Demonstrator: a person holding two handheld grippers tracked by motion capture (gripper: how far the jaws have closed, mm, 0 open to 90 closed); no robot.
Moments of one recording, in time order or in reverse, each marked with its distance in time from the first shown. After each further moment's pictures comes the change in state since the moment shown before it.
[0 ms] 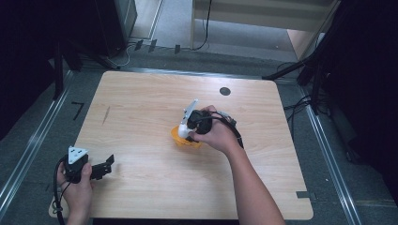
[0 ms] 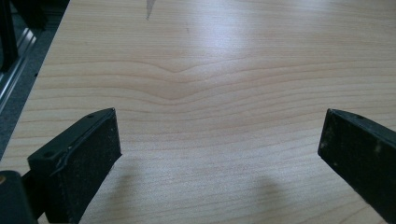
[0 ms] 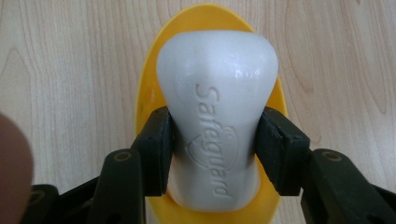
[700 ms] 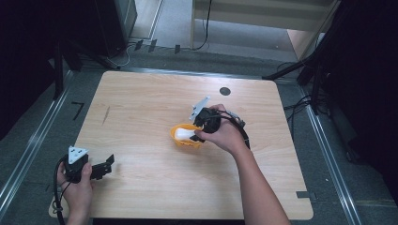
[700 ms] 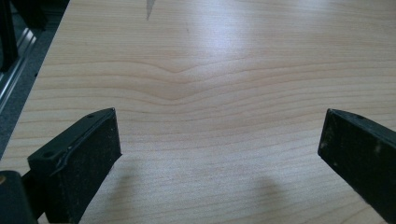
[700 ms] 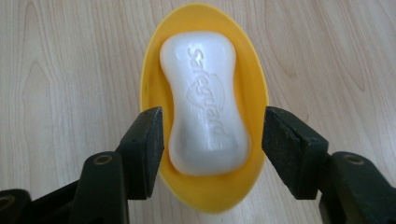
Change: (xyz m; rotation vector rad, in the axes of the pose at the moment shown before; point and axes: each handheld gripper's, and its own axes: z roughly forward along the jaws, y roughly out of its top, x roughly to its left) left arm 0.000 0.000 0.000 0.002 0.002 -0.001; right arm 0.000 -0.017 -0.022 -0.076 -0.010 0.087
